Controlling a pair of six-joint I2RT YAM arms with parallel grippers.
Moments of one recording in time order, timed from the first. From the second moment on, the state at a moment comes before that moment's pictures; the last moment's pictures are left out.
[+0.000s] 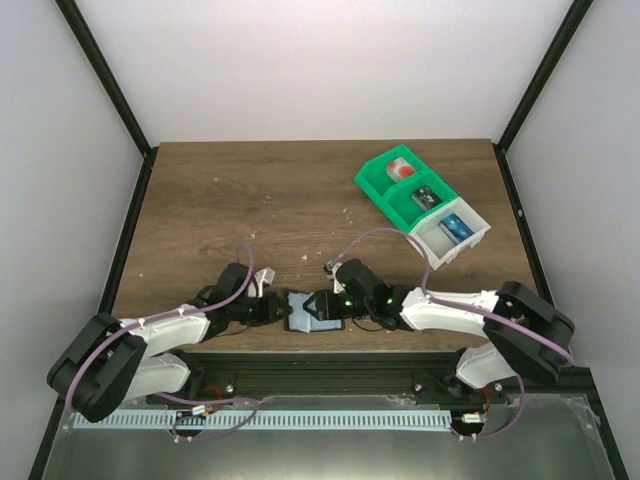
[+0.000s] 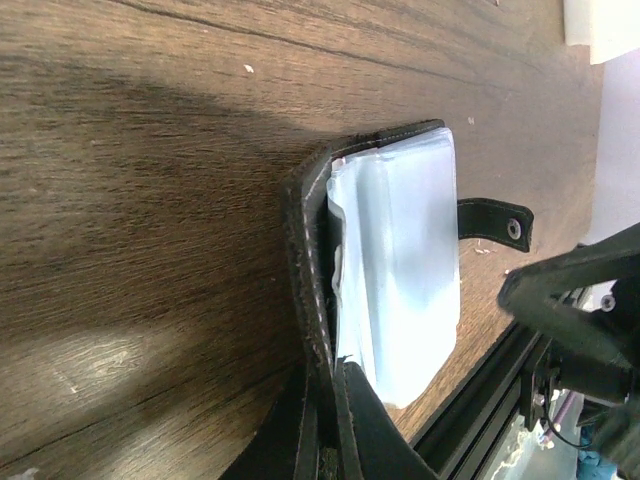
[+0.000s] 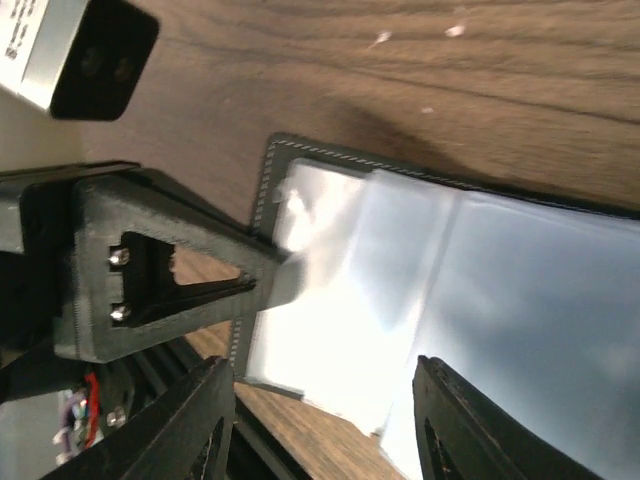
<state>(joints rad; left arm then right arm) -0.59 1.22 0.28 0.14 0.54 -0.83 0.97 1.43 0.60 0.14 -0.27 0.83</state>
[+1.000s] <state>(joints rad) -0.59 1.22 0.26 0.18 0.55 -0.85 0.97 1.50 0.59 0.11 -0.23 0.83</state>
